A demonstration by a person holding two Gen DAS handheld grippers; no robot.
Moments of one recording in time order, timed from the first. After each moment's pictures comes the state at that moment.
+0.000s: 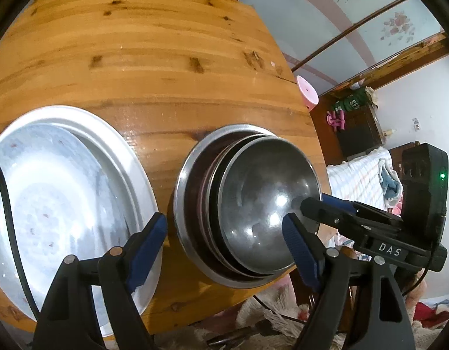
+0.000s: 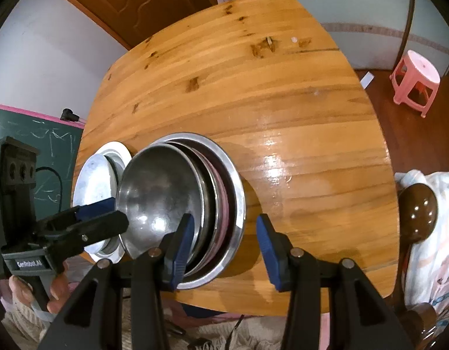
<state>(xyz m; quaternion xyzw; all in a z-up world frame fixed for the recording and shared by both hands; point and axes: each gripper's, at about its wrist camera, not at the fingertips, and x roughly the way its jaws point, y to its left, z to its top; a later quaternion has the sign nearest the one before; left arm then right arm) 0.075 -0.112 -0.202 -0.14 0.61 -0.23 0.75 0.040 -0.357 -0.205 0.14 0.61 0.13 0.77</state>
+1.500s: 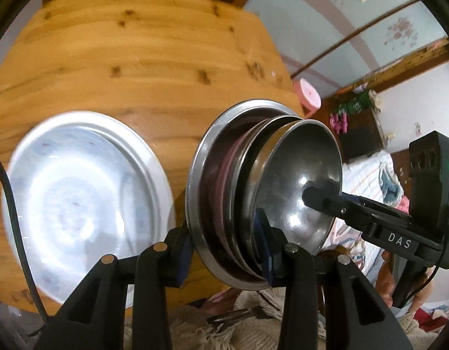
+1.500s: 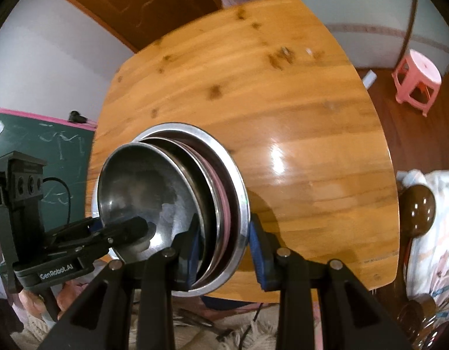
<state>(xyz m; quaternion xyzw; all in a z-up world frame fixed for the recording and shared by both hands) 0.060 -0.096 -0.160 -0.15 0.60 -0.21 0.76 0.045 -0.331 -0.159 0.14 0.61 0.14 0.77</state>
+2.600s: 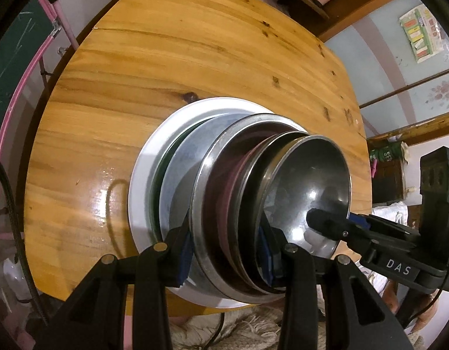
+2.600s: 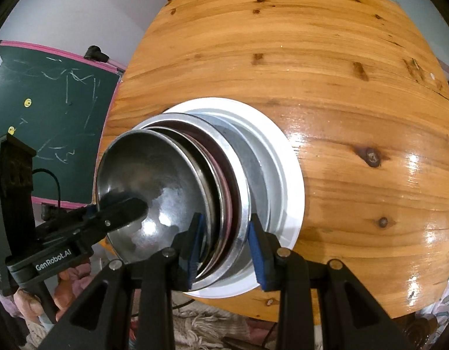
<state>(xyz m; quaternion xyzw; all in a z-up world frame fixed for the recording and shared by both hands) 0.046 0.086 -0.215 -0.21 0.61 -0.09 0.76 0.063 -0.142 -0.203 0.05 0.66 0.19 0.72</state>
